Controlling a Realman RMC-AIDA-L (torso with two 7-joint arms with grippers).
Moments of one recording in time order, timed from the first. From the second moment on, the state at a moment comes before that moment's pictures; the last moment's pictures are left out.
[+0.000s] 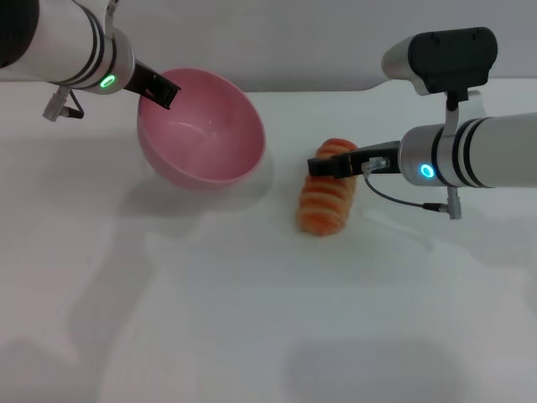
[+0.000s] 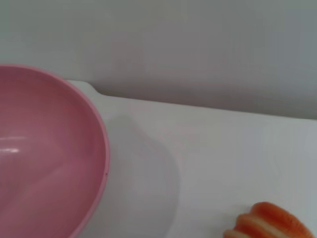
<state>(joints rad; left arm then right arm) -0.69 -2.06 1.59 1.35 -0.16 -1.11 0.15 0.61 2.07 -1.73 -0.95 0.80 0.64 -0.22</state>
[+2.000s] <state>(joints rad) -0.68 -2.06 1.60 1.34 -0.16 -1.10 0.16 0.55 2.07 -1.68 -0.98 0.84 0.67 -0.28</state>
